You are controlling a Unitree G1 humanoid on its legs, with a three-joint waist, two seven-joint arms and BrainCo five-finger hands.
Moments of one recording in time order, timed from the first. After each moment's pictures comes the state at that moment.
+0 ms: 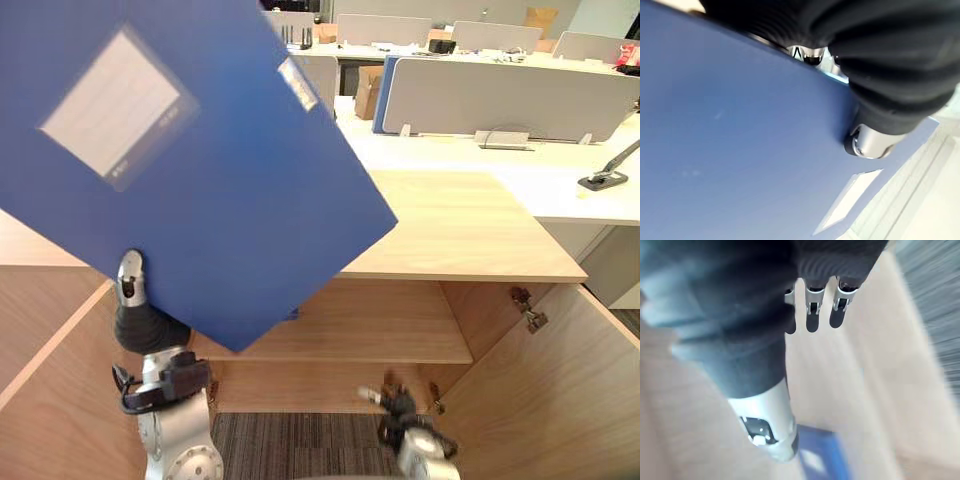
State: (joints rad) left arm 0.36 0.00 -0.07 -0.61 -0.83 -0.32 0.04; right arm 0.09 0.07 -0.04 0.41 0.22 -0.05 -0.17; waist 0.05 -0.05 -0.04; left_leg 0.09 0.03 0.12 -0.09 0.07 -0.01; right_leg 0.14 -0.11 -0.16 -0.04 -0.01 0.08
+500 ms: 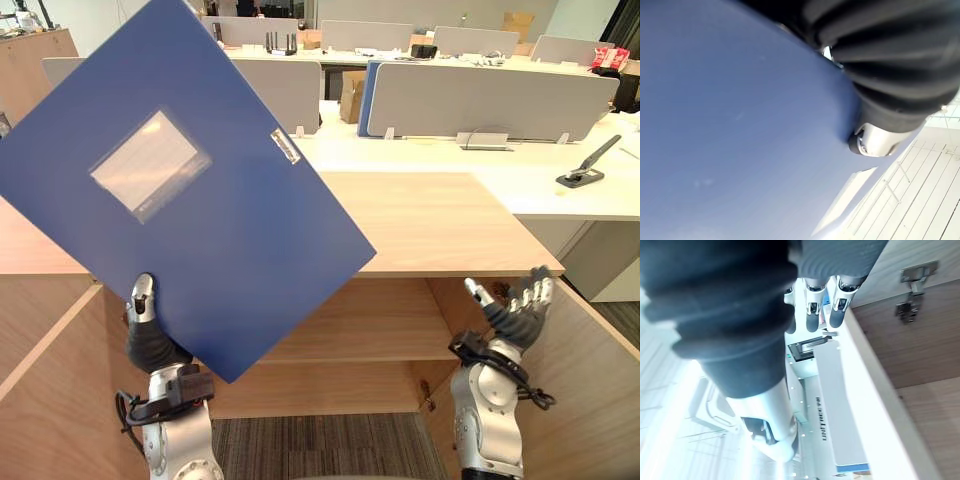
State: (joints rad) left arm 0.41 -0.06 -0.03 -0.59 -0.75 -0.27 0.09; right arm 0.11 0.07 -0.17 -0.31 0.04 -0.10 -0.54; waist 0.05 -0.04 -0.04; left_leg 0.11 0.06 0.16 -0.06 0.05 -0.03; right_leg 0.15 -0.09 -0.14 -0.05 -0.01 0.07
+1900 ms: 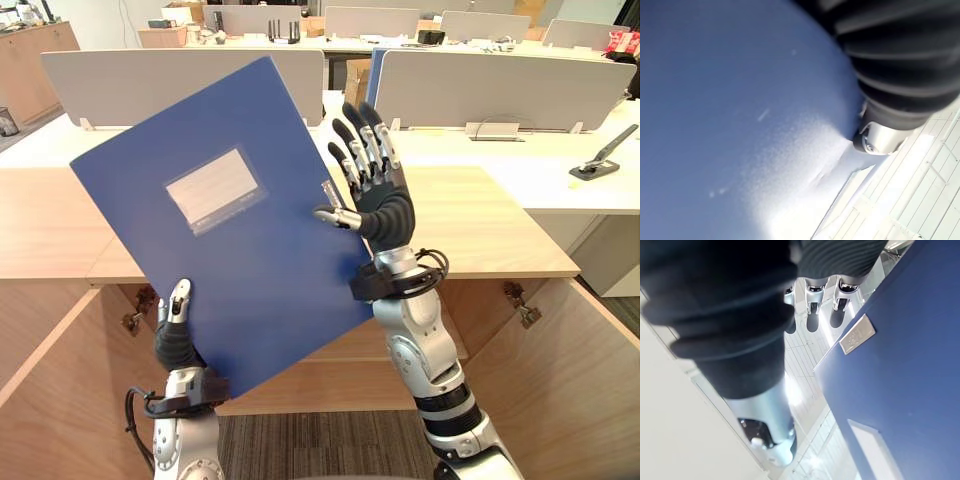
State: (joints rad) left arm 0.40 0.00 -0.05 -0.48 -0.69 -0.23 -0.01; right arm -0.36 0.00 0.31 -0.23 0.22 -0.19 -0.07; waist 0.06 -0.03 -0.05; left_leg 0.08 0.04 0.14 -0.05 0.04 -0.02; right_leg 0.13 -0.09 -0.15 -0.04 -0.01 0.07
